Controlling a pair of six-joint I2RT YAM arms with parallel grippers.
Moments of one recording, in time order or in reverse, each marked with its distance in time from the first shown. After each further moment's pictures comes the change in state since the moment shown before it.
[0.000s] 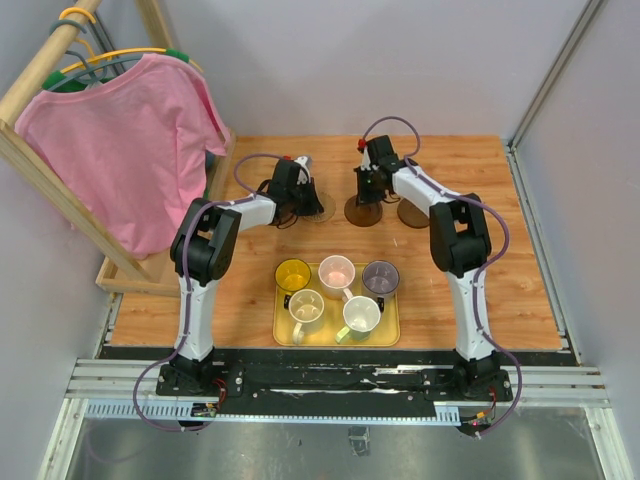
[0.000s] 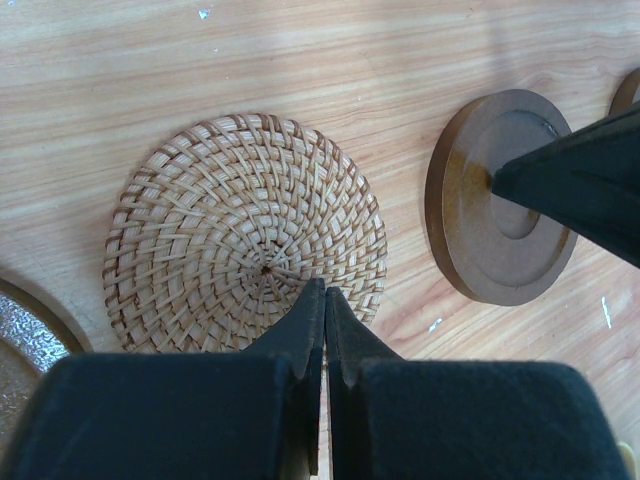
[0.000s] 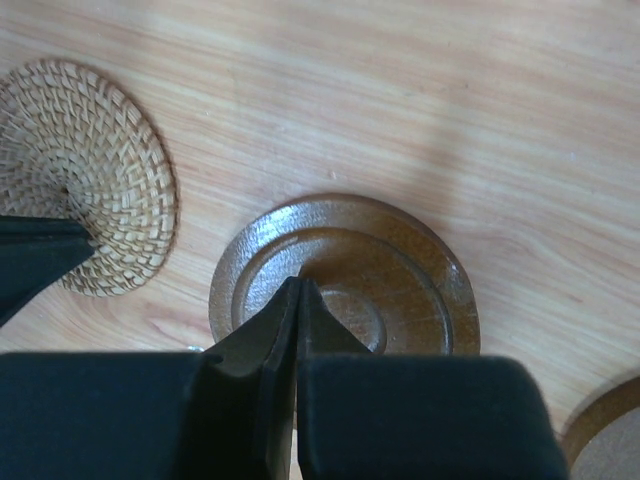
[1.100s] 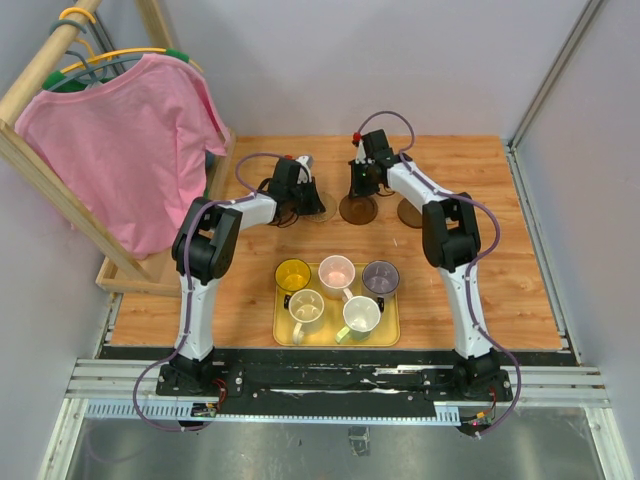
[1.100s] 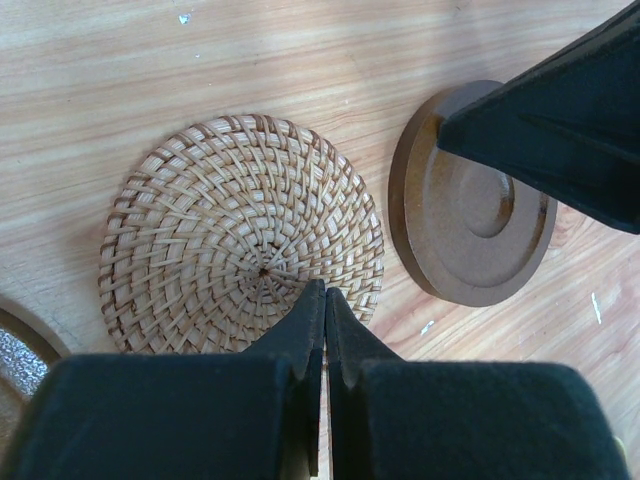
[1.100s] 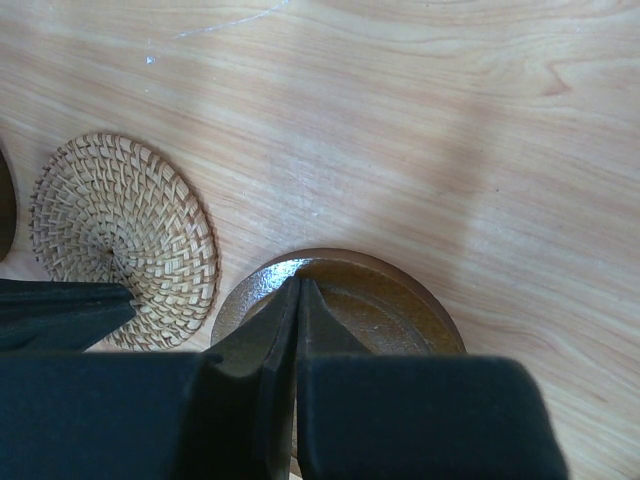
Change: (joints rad) left arm 0.002 0.018 0.026 -0.011 0.039 0.000; right arm 0.001 0.122 0.190 -0.026 -0.053 0.009
